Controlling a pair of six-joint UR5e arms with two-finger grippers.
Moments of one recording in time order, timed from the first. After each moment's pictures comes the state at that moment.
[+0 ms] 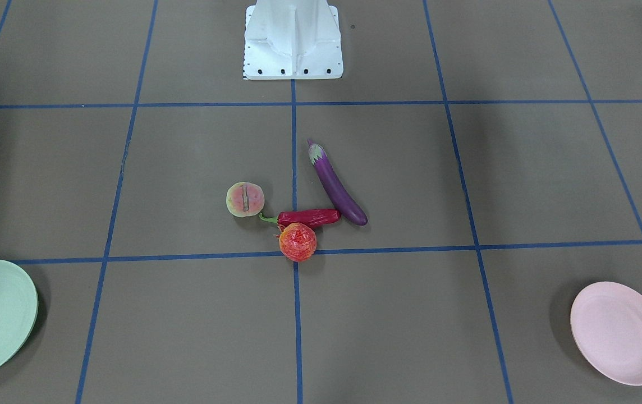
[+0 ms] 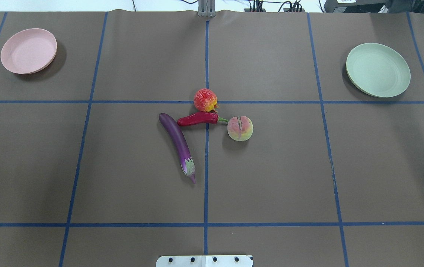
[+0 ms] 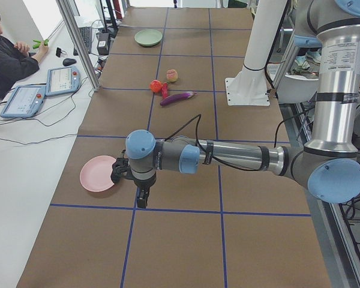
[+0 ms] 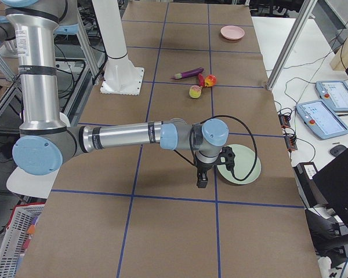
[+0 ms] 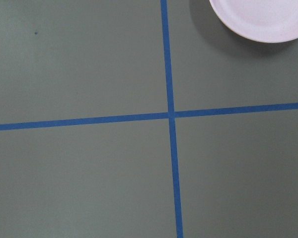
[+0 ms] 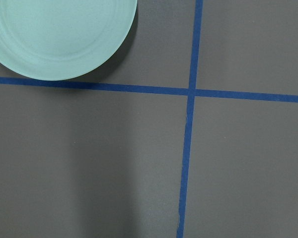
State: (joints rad) left arm -1.56 -1.60 -1.65 -1.61 -2.33 -0.01; right arm 1.50 -1.54 1.69 -1.72 2.36 -0.02
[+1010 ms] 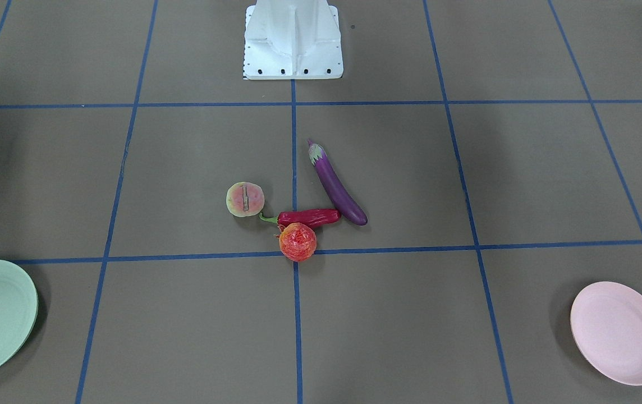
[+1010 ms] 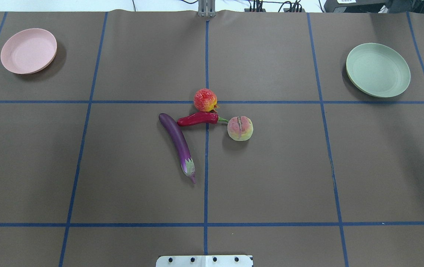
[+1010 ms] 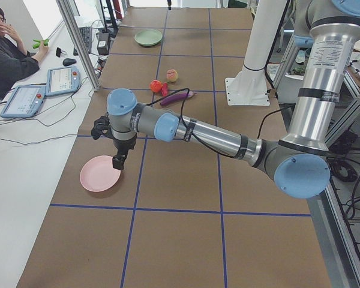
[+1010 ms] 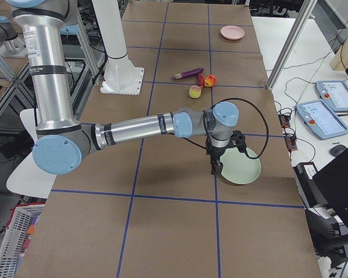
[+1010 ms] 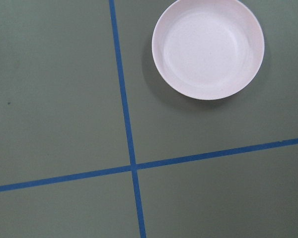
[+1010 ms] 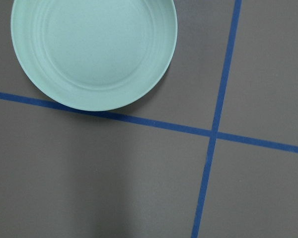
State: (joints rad) left arm -1.48 -1.79 -1.70 -1.57 -2.35 -0.03; right arm 1.43 -1.45 1.68 -1.67 2.29 -0.01
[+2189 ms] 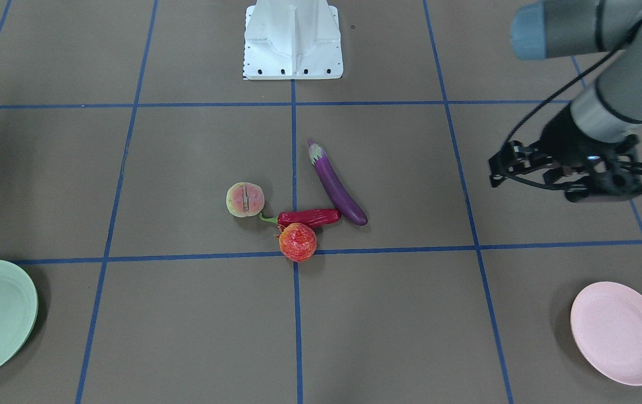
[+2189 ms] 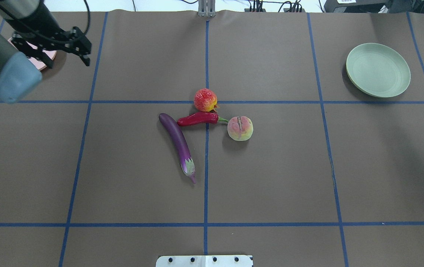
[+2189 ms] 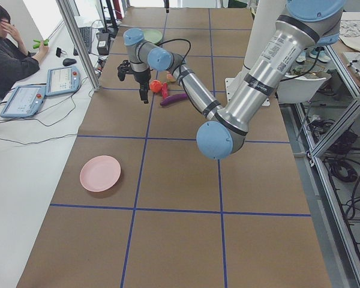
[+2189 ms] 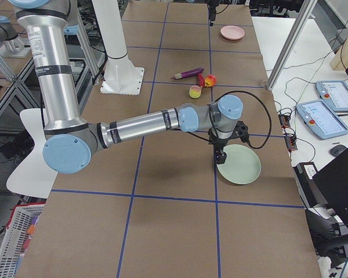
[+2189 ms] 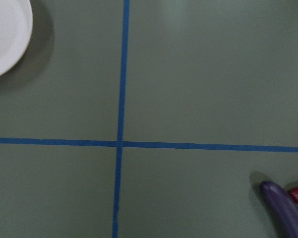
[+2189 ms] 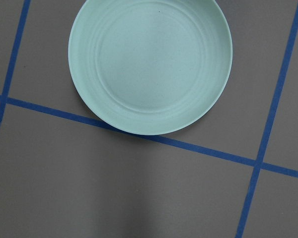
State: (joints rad) left arm -1.00 -2.18 -1.79 -1.27 -2.25 -0.84; right arm 1.39 -1.40 1.68 -1.67 2.37 0.01
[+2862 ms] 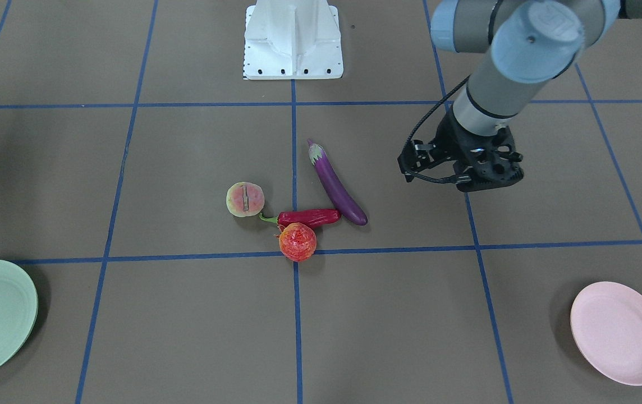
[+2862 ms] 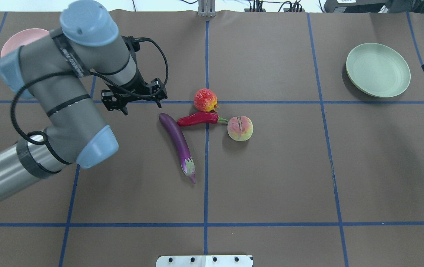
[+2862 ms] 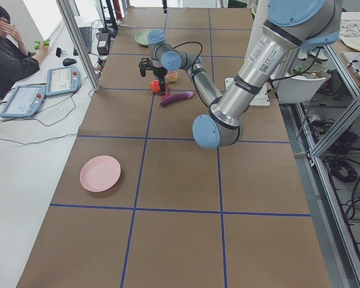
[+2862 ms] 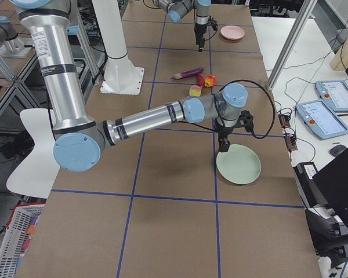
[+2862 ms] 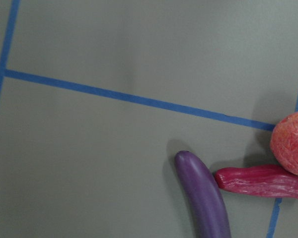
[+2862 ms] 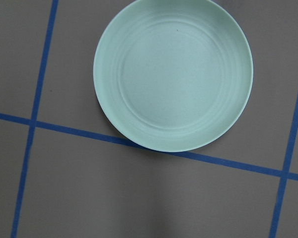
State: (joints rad) left arm -0.70 -2.26 -1.71 -1.45 -2.06 -1.28; right arm 1.38 -1.33 1.69 -1.67 2.42 0.19
